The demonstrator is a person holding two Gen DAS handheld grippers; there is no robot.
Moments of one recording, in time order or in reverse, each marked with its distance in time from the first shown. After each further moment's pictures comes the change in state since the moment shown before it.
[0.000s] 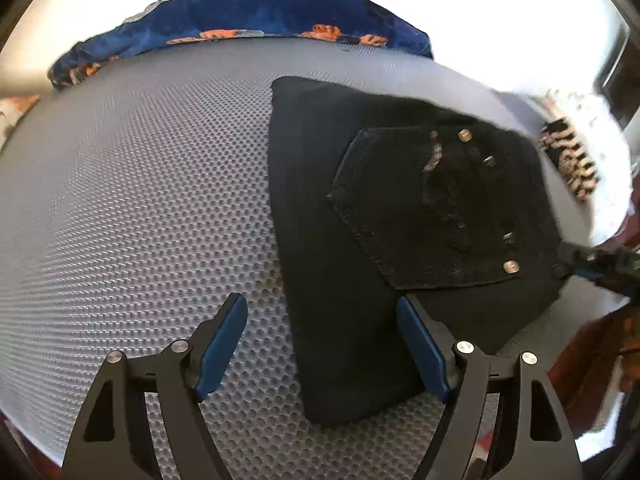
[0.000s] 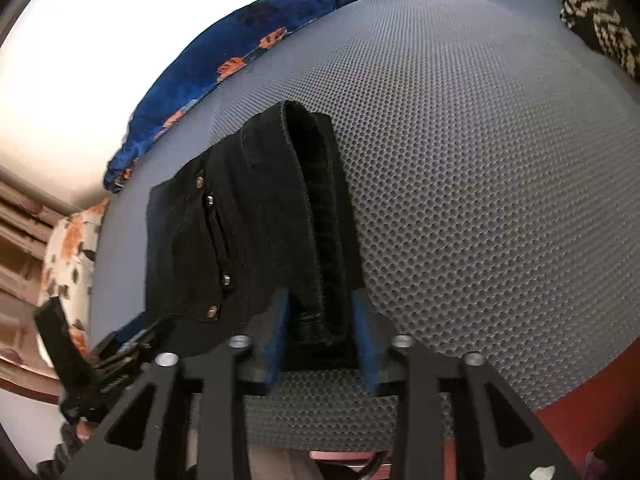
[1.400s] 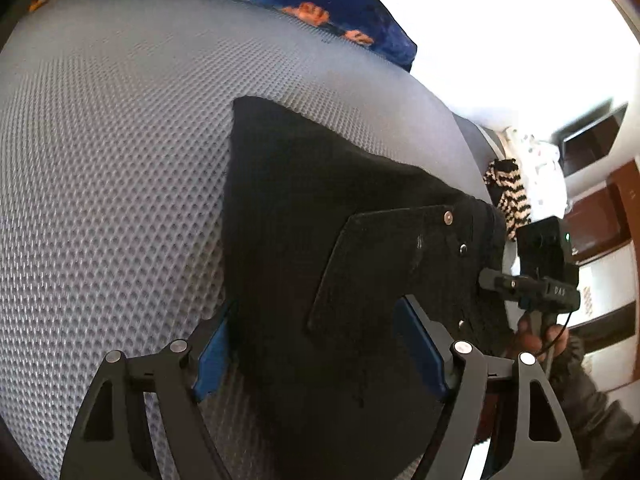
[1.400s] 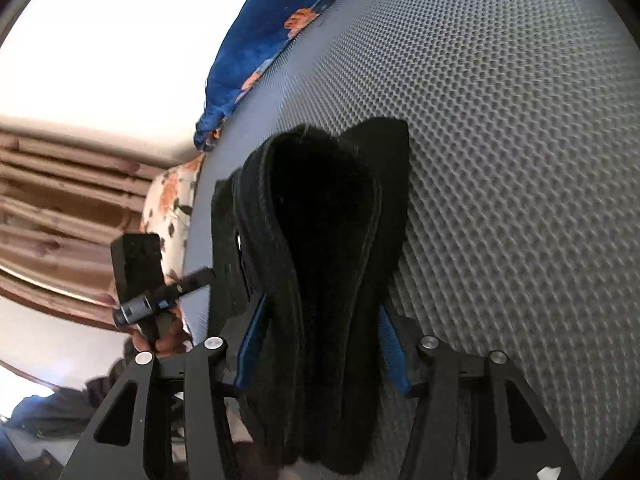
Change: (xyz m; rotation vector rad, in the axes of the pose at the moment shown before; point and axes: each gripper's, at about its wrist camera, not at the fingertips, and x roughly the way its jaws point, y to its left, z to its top) left arm 0.064 0.020 0.095 -0.121 0.125 -0.314; right arm 0.079 -0.030 0.081 -0.072 0.277 0.519
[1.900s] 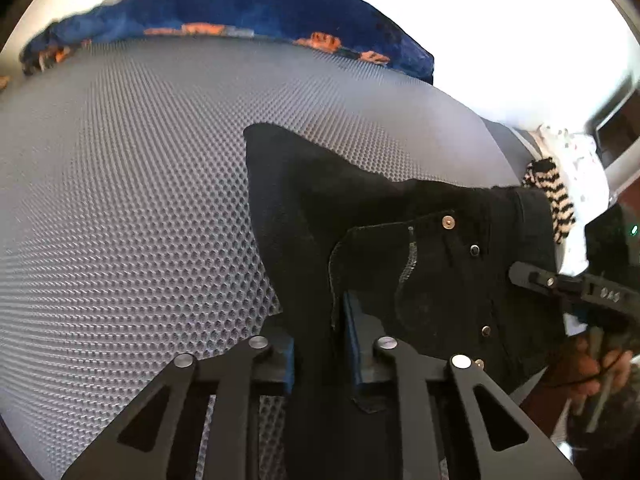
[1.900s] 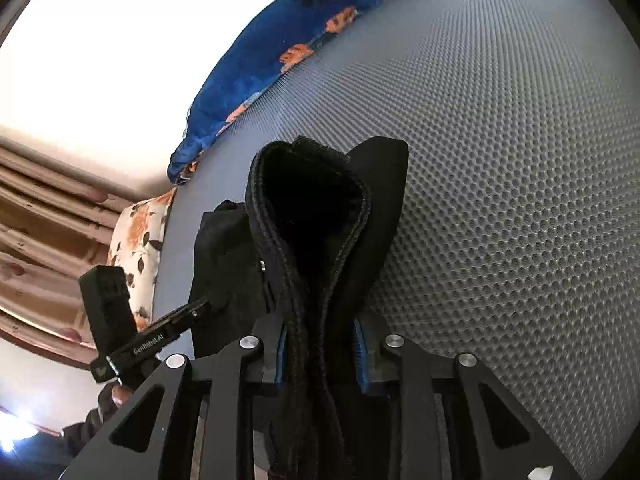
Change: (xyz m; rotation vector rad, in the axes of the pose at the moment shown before) left arm -0.020 -0.019 -0.013 0.062 -0.099 0.218; right arm -0.005 0.062 -0.021 0.005 -0.172 -0.200
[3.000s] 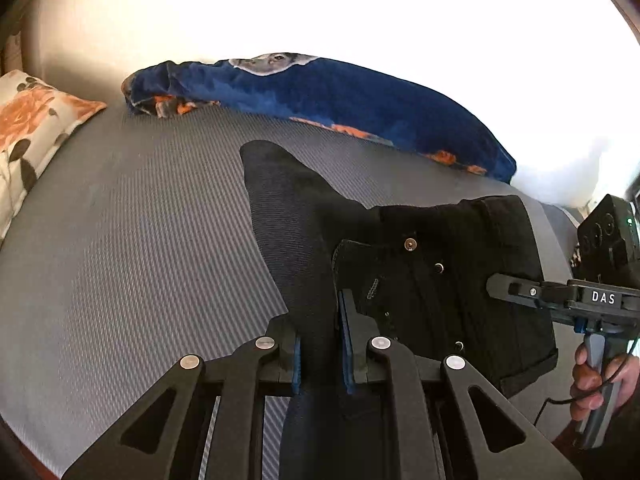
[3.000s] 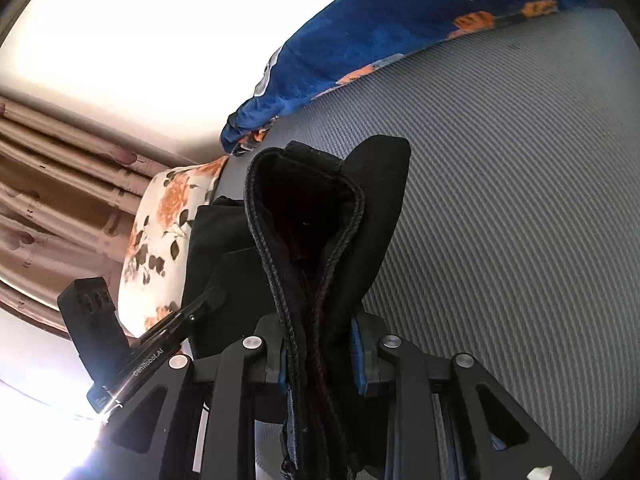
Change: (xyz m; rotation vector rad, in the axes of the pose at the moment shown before) left arm -0.091 0.147 0.045 -0.116 -0.197 0.172; right arm 0.136 0.164 0.062 -0.138 0.120 0.105
